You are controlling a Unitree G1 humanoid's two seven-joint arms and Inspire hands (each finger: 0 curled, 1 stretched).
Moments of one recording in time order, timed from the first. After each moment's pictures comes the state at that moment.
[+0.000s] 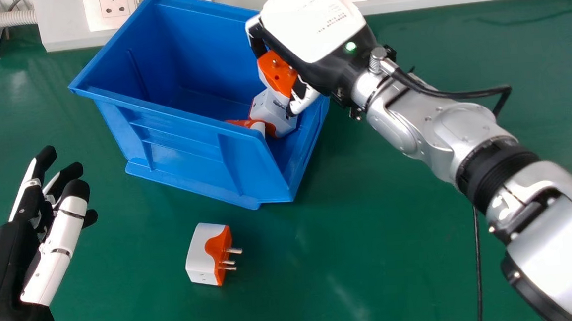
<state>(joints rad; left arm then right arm) 0.43 0.20 0.36 -0.51 -0.16 0.10 -0.19 -1.20 -0.19 0.67 1.18 -1.03 -0.27 -0.50</state>
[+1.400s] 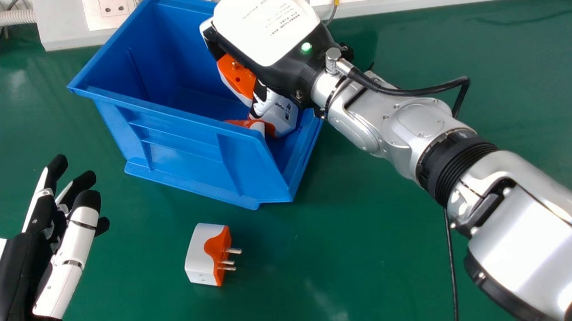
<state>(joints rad) 0.50 0.16 0.32 -0.56 -0.16 0.08 -0.19 -1.26 -0.08 0.71 1.27 -1.02 -0.25 -0.53</state>
